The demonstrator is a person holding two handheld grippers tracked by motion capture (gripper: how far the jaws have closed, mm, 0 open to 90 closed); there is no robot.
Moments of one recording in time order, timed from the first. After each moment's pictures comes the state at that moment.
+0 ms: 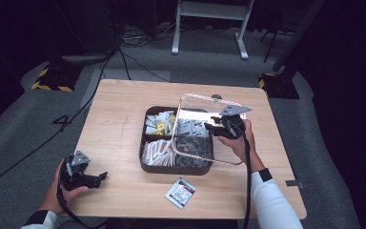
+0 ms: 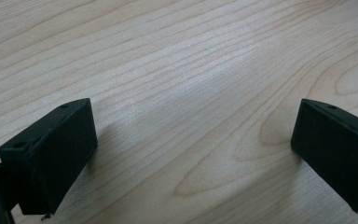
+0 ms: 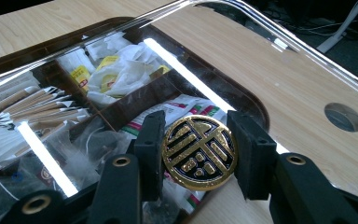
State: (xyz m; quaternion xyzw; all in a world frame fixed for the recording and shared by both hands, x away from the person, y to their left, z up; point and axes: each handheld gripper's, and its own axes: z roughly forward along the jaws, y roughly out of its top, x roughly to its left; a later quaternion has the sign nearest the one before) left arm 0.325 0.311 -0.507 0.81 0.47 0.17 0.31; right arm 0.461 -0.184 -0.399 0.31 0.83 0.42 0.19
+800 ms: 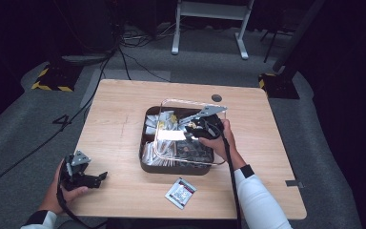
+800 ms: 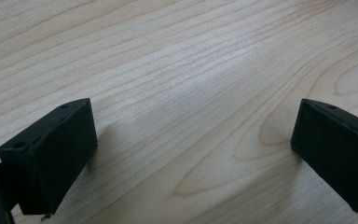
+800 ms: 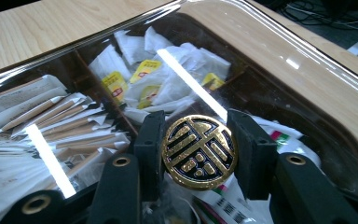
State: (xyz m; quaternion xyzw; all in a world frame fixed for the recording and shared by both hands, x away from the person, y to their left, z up) left arm 0.325 0.311 -0.507 0.81 0.47 0.17 0.31; right arm 0.469 -0.124 -0.417 0.28 0.85 0.41 0.16
